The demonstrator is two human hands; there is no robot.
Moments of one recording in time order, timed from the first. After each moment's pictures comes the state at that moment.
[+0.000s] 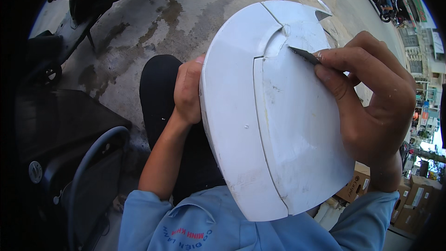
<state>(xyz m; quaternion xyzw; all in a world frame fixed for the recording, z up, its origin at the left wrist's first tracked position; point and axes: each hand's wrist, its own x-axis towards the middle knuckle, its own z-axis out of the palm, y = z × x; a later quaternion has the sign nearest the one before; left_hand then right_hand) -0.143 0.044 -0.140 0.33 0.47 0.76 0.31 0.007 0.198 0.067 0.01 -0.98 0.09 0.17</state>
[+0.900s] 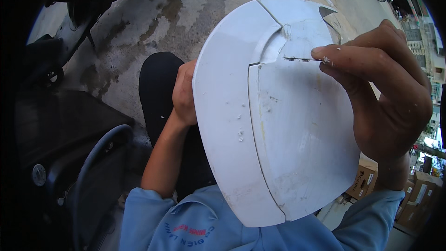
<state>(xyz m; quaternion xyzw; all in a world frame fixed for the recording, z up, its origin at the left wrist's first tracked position) -0.148 0.037 -0.178 0.44 0.46 0.74 0.21 0.008 0.202 0.077 0.06 -0.99 0.03 0.13</state>
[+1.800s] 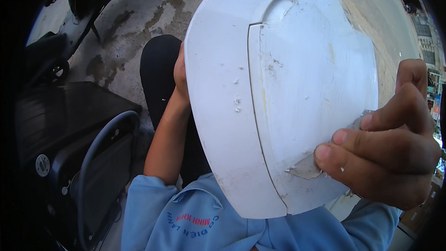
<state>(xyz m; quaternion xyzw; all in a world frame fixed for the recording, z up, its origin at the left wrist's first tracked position) -0.151 0.039 -0.251 0.49 0.50 0.71 0.05 0.046 0.191 0.099 0.21 -0.97 0.06 0.03</state>
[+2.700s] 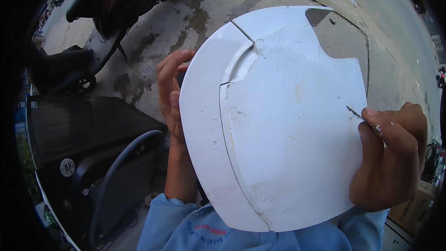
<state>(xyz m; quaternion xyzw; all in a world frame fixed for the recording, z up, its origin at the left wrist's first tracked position) -0.172 0.023 -0.136 0.45 0.56 0.69 -0.09 0.074 0.183 0.058 -0.06 -0.96 0.11 0.25</state>
